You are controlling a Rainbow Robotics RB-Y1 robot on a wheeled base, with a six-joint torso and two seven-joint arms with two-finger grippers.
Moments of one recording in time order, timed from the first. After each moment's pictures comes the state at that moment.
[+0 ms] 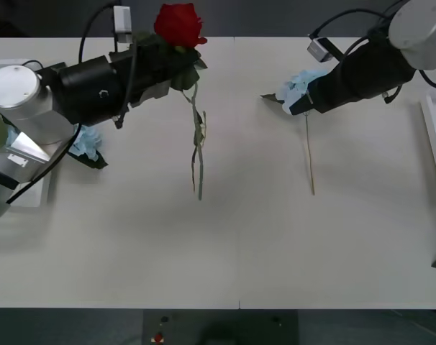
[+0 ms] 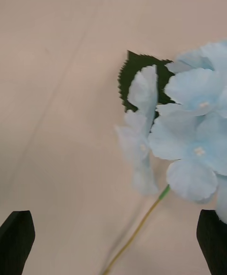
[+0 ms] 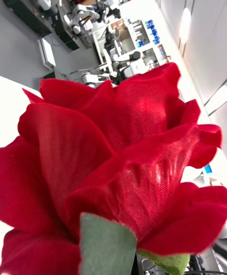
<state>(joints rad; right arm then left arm) -1.11 -0.79 0.77 -0.90 -1.64 1.09 1.99 -0.60 0.58 -0.29 -1.44 2.12 0.71 -1.98</state>
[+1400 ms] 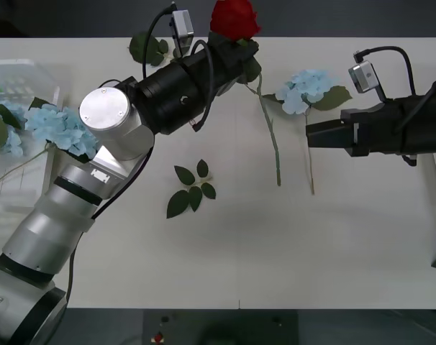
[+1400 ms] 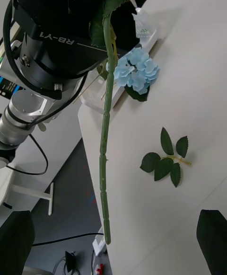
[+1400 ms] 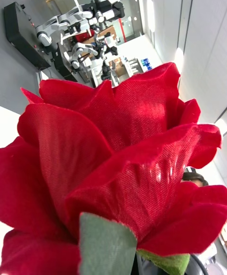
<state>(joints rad) -0.72 -1.10 0.81 -1.32 -2.68 1.09 2.61 -0.60 0.26 -0.31 -1.44 1.88 0.46 -1.98</state>
